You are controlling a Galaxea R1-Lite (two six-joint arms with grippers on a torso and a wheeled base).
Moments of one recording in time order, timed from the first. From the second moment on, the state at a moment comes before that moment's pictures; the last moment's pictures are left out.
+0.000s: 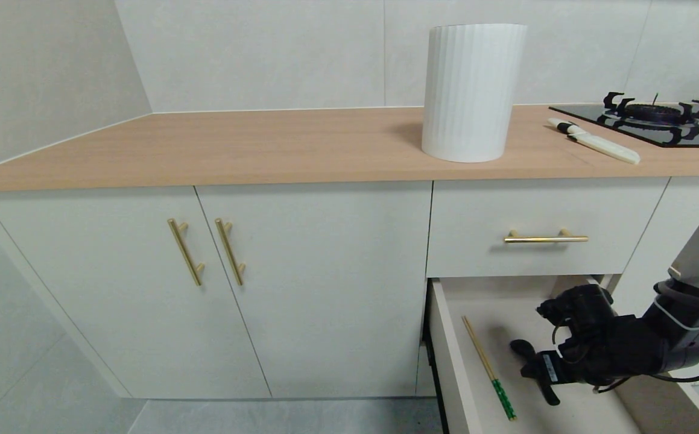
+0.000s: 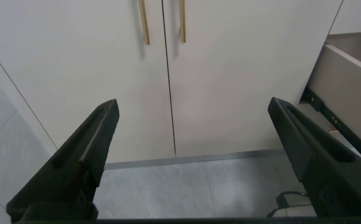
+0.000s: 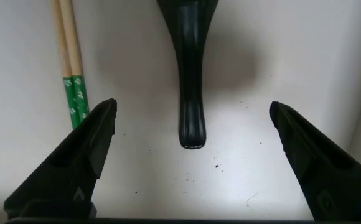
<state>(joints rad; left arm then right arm) 0.00 0.00 0.00 0.01 -0.08 0.02 0.13 2.20 -0.73 -0.42 -0.05 0.05</state>
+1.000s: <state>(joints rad) 0.00 0.00 0.00 0.01 -0.08 0.02 0.15 1.62 -0.67 -0.13 -0.01 0.07</state>
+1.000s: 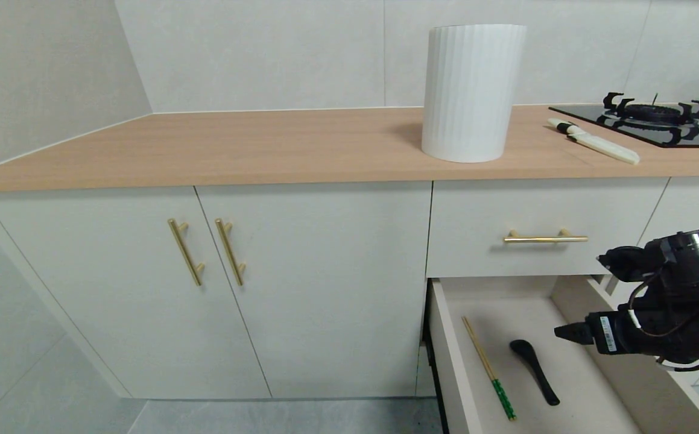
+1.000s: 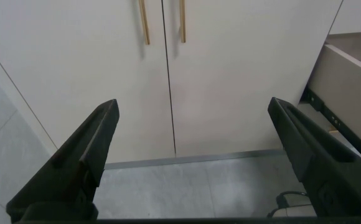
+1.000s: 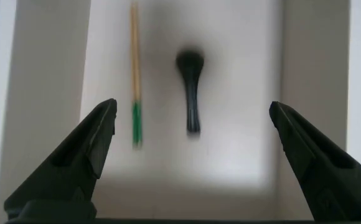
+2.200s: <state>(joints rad) 0.00 0.00 0.00 0.01 -0.08 0.02 0.25 1.48 -0.64 0.03 0.00 -0.07</state>
